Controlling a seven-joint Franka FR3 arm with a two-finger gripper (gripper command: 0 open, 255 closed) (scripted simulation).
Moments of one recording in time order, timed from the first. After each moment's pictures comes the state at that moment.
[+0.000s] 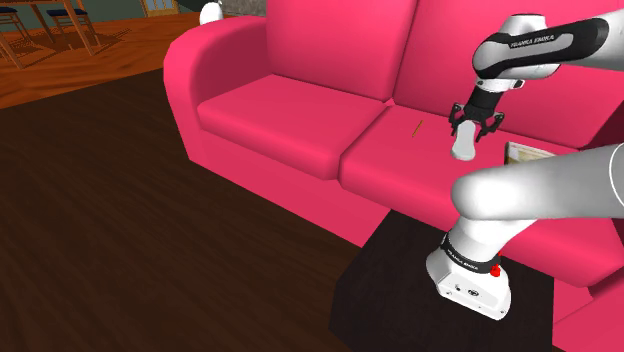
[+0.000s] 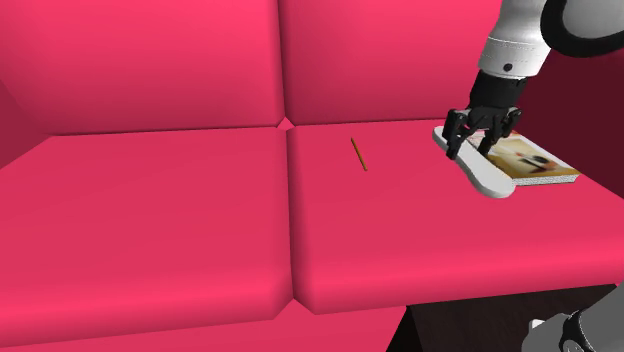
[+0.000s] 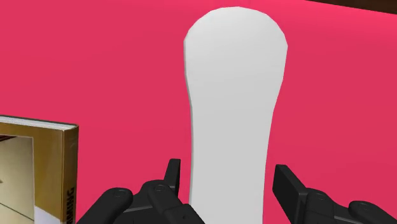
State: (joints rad) arm -0.67 -0.75 -0.44 -2.67 -0.30 1.97 0.49
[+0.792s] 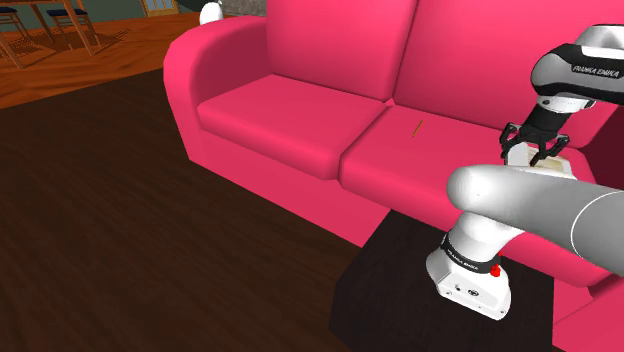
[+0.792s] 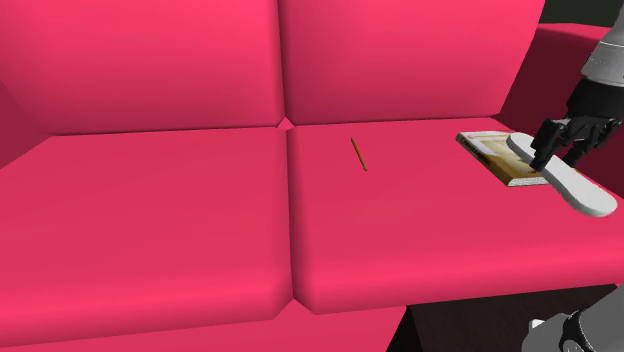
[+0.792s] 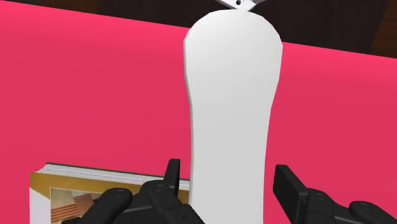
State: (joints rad) arm -0.95 -1.10 -0.58 -2.80 -0.51 1.75 0.24
